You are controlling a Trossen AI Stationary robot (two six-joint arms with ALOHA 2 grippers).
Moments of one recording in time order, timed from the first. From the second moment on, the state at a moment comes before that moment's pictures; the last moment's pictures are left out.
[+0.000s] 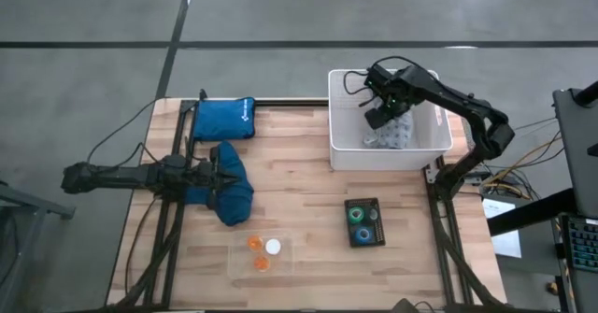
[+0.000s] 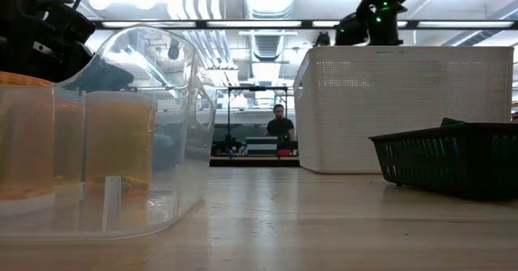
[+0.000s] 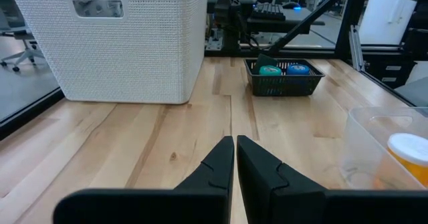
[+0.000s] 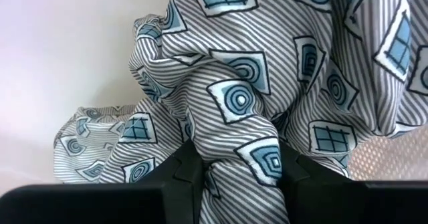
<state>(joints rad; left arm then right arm) 0.02 0.19 0.01 0.00 -0.01 0.00 -0.76 1.57 1.35 -1.27 0.26 0.36</state>
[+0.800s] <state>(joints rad) 0.02 0.19 0.01 0.00 -0.01 0.00 -0.86 1.33 0.94 -1.01 0.20 0.39</state>
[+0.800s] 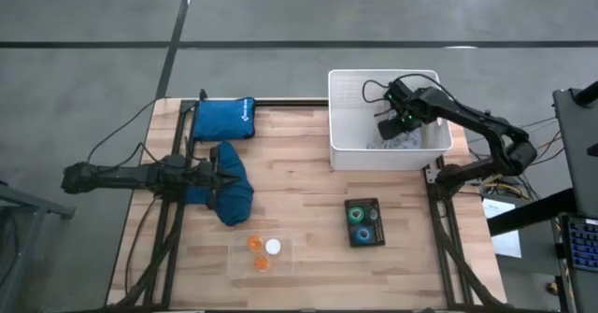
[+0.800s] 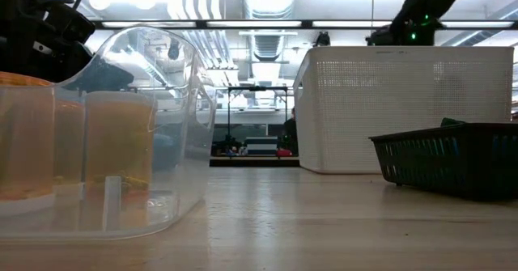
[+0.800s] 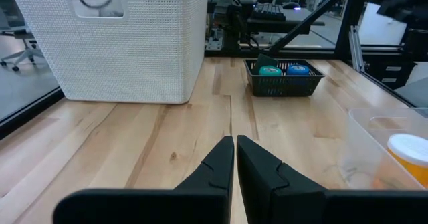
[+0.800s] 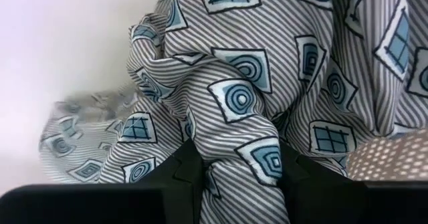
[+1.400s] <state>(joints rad) 0.02 0.19 0.01 0.00 -0.01 0.00 -0.86 1.39 0.86 -0.89 0.21 0.34</state>
